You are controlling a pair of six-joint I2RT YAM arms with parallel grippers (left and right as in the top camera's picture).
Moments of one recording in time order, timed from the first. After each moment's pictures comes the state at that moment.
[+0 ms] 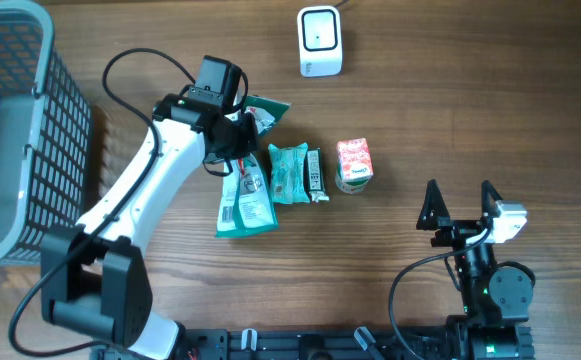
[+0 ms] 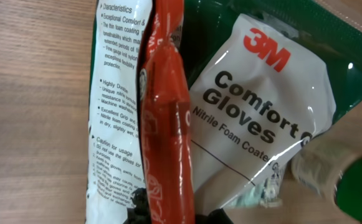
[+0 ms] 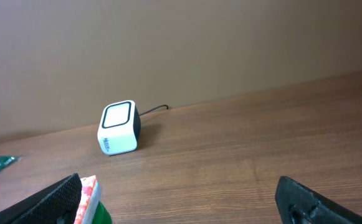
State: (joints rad) left arm -0.31 1.71 1.30 -0.83 0.12 -0.49; right arm 0.01 0.02 0.01 0.00 -0.05 0.23
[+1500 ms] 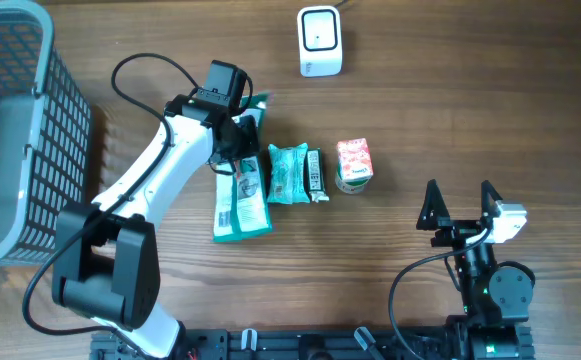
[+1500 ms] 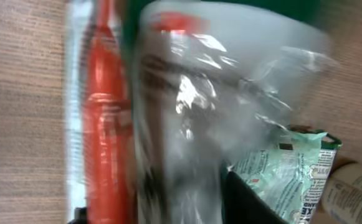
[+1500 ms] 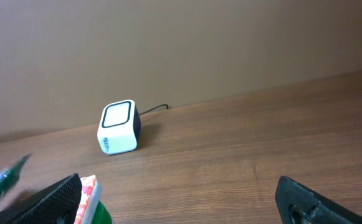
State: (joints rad) left arm -0.31 1.79 1.28 -0.78 0.08 -0.52; right arm 0.01 0.02 0.01 0.00 -0.05 0.24
